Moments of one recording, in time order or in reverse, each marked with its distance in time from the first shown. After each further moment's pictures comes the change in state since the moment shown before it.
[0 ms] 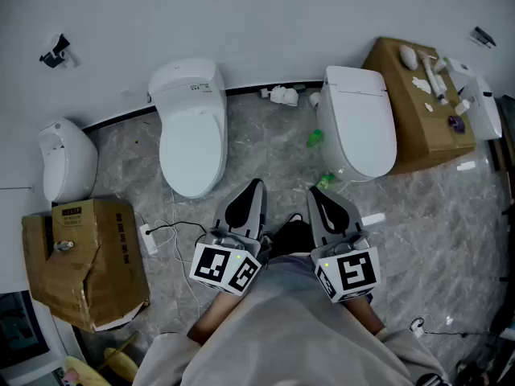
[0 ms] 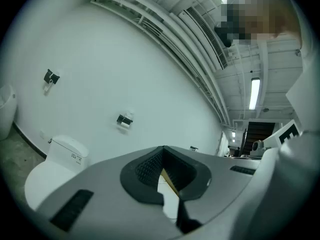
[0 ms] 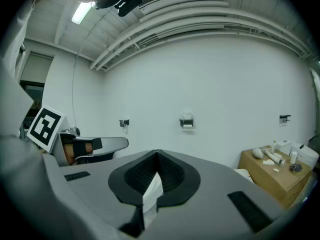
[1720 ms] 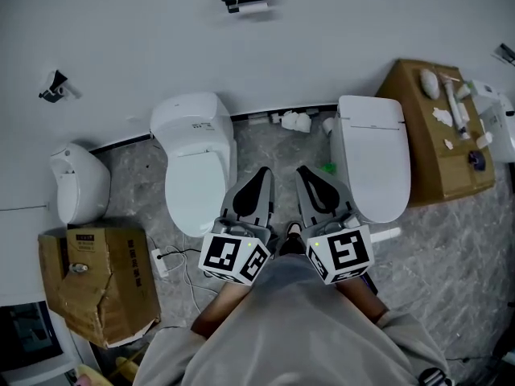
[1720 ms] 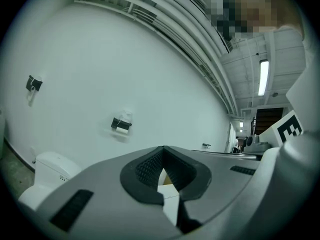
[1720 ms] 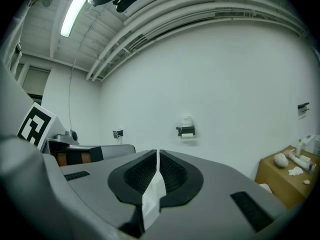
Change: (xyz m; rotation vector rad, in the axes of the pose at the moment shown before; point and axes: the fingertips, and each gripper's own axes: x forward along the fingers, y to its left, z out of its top) left arm 0.233 0.048 0.025 0.111 0.020 0.044; right arm 0.198 -0.143 0.052 0.062 -0.090 0.098
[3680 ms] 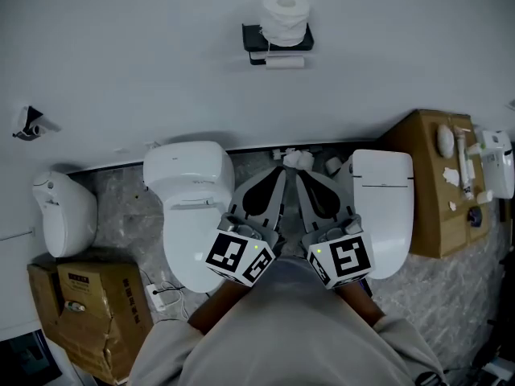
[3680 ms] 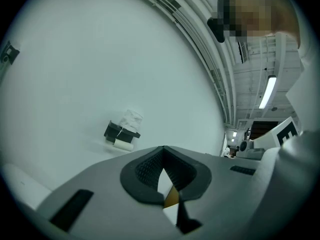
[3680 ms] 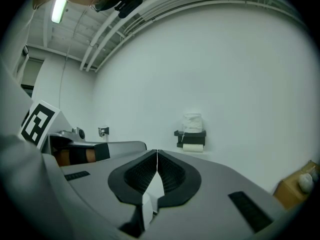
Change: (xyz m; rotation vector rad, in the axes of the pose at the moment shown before) left arm 0.238 0.184 0.062 -0.077 -0.028 -0.122; right arm 0.293 -0.086 0.047 -0.056 0.032 0.008
